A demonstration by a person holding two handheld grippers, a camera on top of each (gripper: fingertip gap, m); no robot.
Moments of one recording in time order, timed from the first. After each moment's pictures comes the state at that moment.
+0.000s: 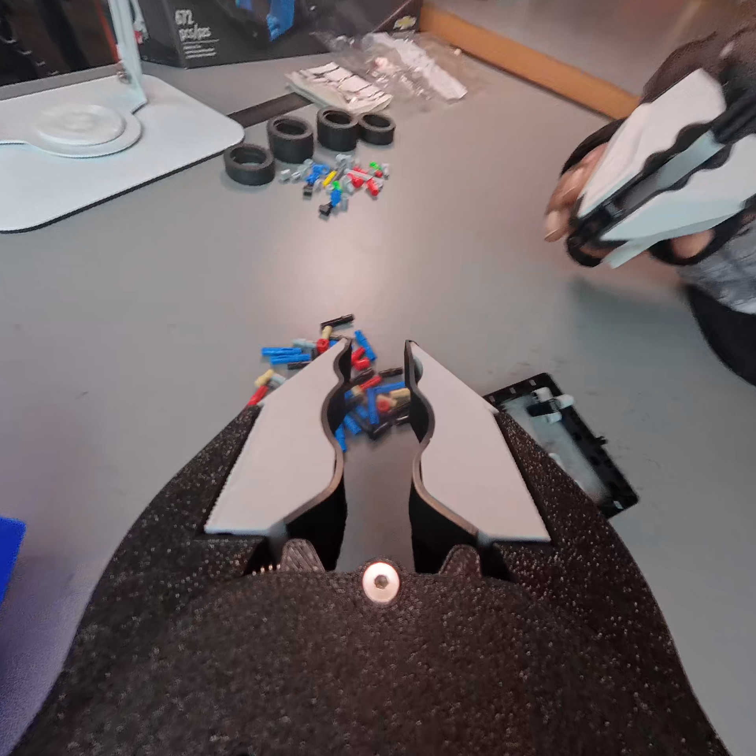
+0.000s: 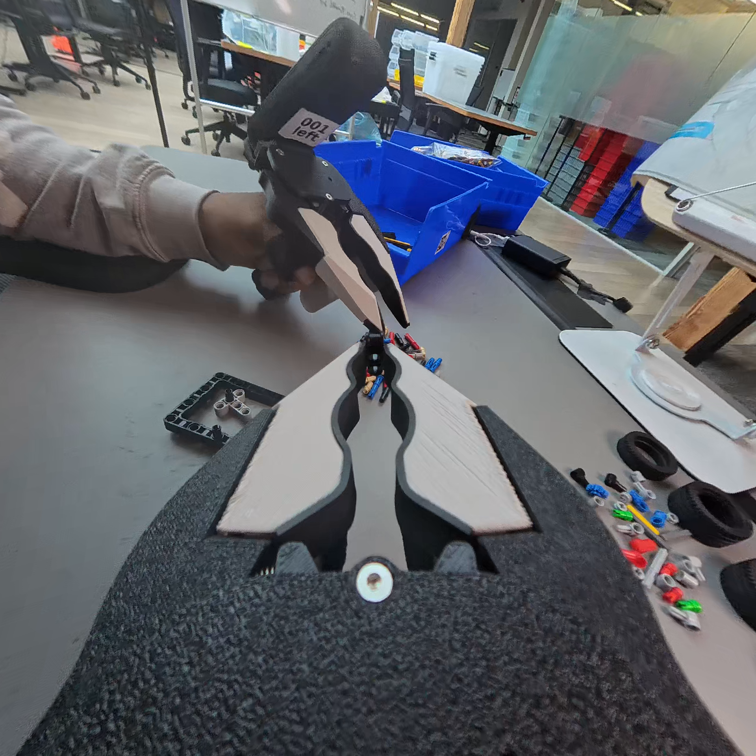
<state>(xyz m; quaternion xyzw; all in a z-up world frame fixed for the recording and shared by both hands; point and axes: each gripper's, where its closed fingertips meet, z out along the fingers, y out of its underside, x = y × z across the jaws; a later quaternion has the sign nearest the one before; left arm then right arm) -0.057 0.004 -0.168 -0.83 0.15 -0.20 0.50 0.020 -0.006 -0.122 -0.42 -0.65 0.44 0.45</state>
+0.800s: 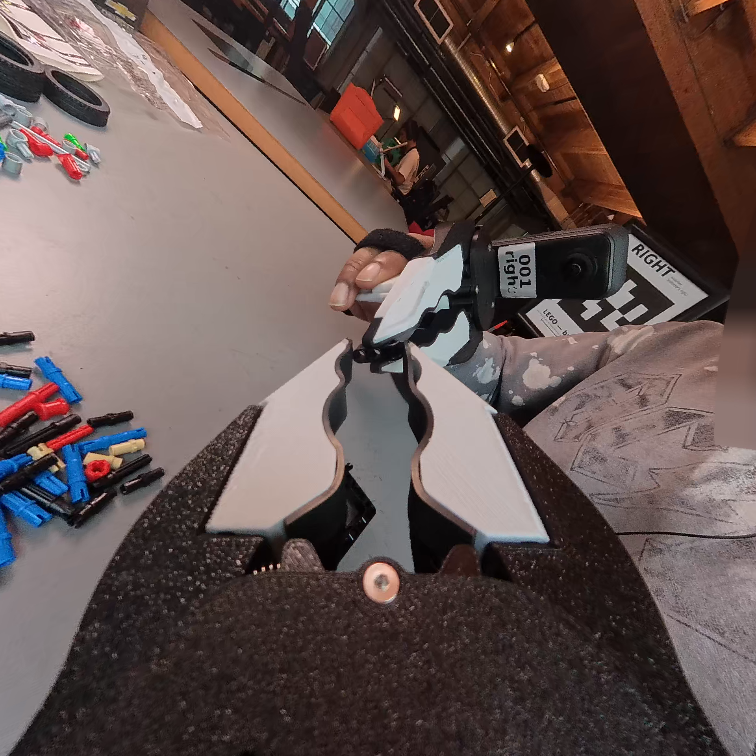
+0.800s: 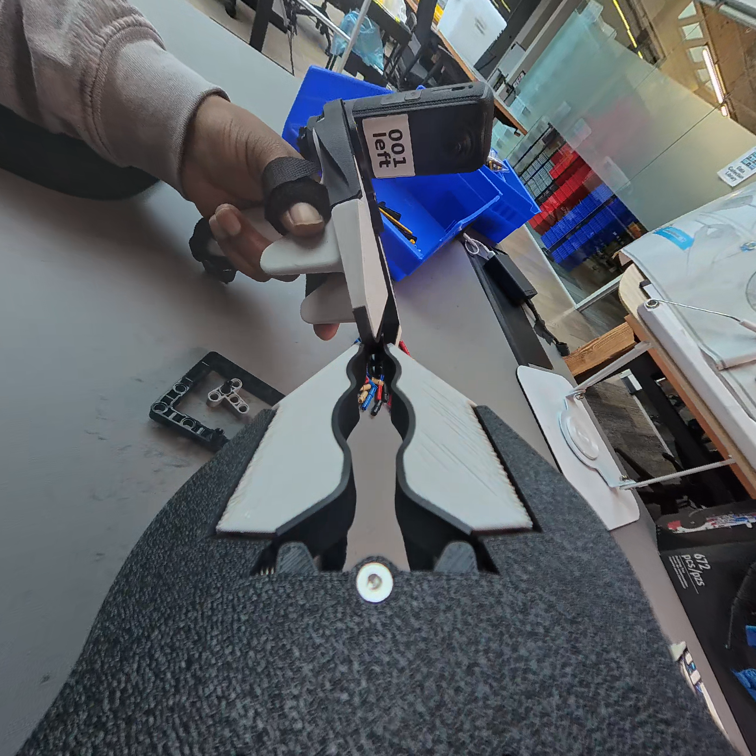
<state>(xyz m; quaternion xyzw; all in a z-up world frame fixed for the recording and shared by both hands) 0.020 -0.038 -0.120 -0.71 0.12 -0.55 0.42 0.004 -0.045 -0.122 -0.34 -0.73 0.29 0.52</state>
